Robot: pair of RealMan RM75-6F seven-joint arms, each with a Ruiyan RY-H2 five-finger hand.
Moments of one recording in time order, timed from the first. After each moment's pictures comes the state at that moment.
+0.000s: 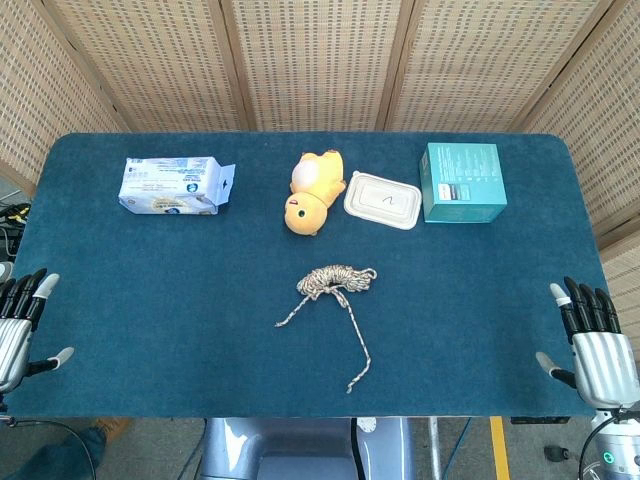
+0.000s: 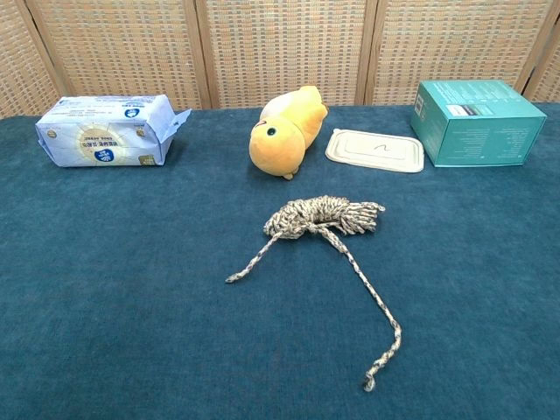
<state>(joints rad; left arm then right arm) -0.10 -1.11 -0.03 -1.61 1.51 1.48 0.05 0.06 -1.16 0.07 -1.59 -1.55 1.57 -0.15</state>
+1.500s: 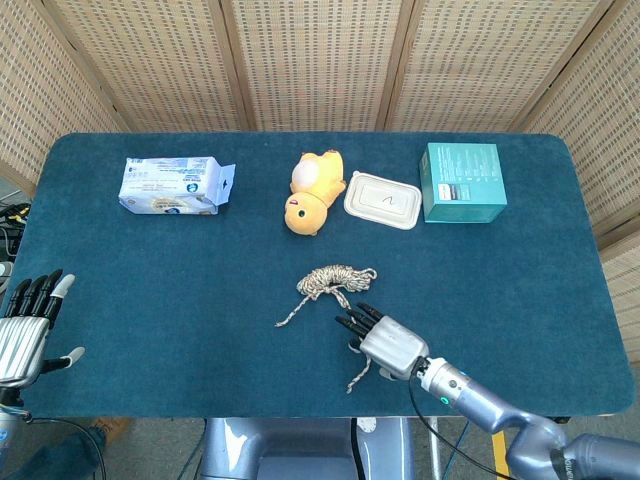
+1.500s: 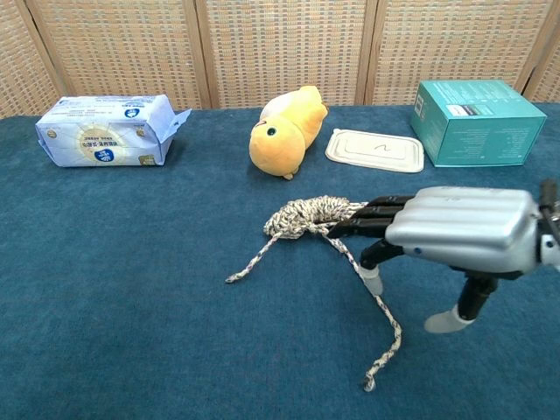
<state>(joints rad) -0.12 -1.15 -0.03 -1.61 1.48 1.43 0.14 0.64 -1.37 0.09 -1.69 -1.60 0.75 -0.42</state>
